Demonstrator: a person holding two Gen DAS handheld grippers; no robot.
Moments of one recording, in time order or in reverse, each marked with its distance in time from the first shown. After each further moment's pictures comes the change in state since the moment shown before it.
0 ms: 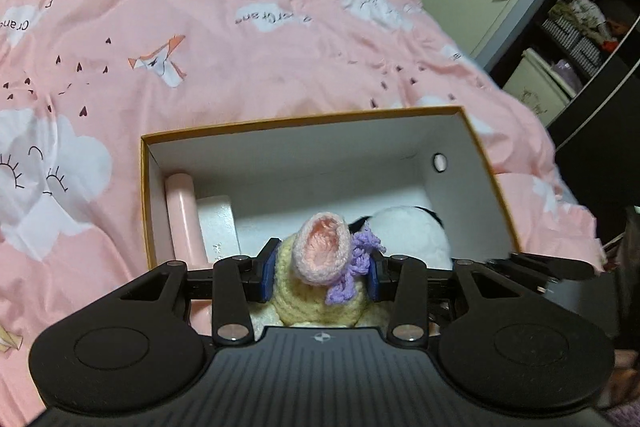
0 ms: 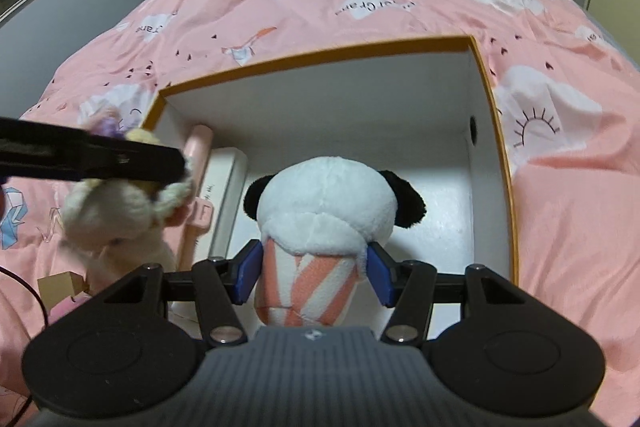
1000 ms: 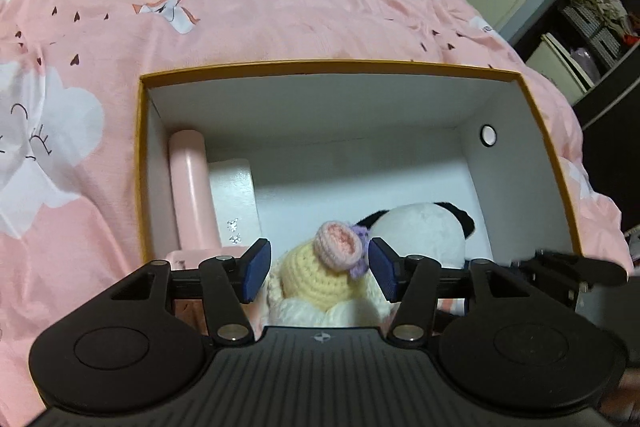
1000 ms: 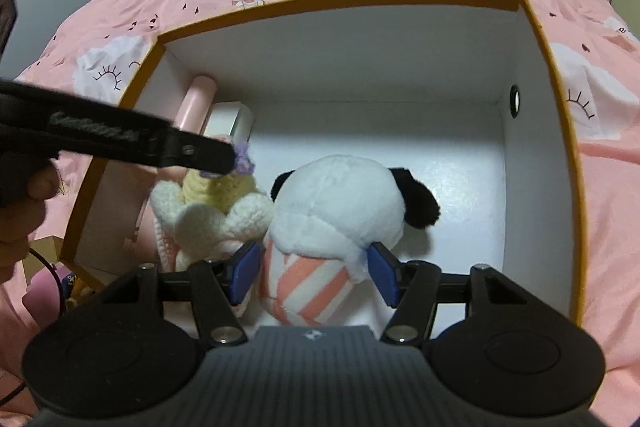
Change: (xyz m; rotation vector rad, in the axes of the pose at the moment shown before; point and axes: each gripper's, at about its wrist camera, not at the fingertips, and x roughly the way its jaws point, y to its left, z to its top) left arm 0.038 0.026 -0.013 -0.042 0.090 0.003; right arm 0.029 0.005 -0.005 -0.068 0.089 0.011
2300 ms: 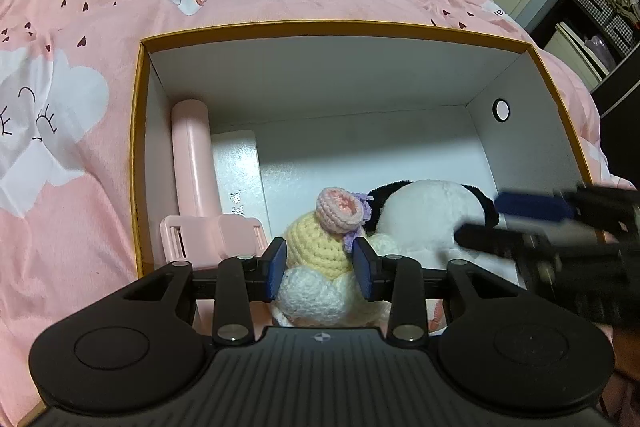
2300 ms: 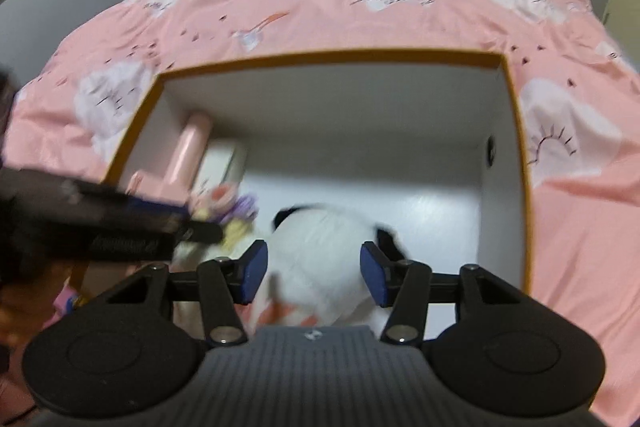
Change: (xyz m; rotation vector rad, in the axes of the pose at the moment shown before) left arm 0.015 -0.009 -0.019 0.008 0.005 0.067; right arm -0.006 -0.004 0.025 -0.005 -0.058 -0.027
